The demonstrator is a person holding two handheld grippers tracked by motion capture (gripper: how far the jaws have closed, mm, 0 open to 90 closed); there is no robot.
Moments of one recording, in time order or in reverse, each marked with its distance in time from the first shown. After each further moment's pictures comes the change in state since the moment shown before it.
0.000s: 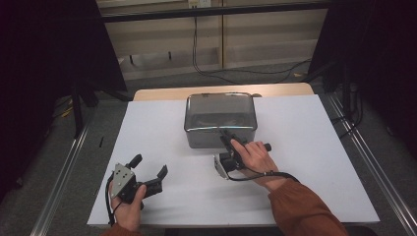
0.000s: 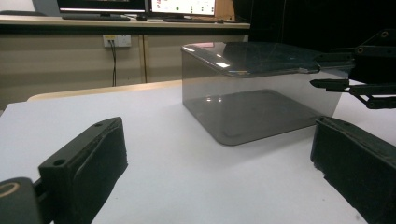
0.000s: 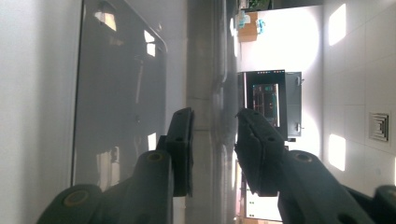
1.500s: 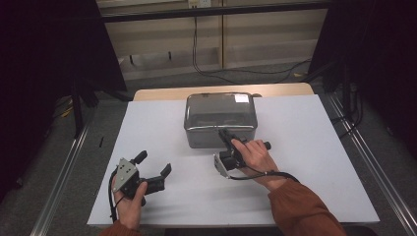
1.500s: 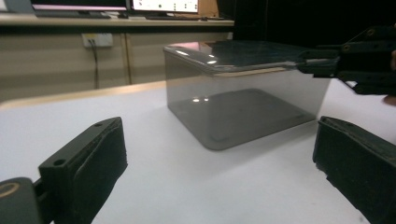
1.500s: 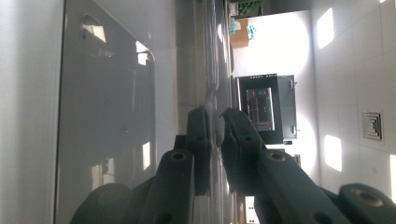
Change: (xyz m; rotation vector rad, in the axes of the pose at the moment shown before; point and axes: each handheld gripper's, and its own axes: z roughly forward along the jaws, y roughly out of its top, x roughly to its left) left arm 0.001 0.006 0.014 0.012 -0.065 0.031; right arm -0.006 0.000 -0.001 -0.033 -0.031 0.037
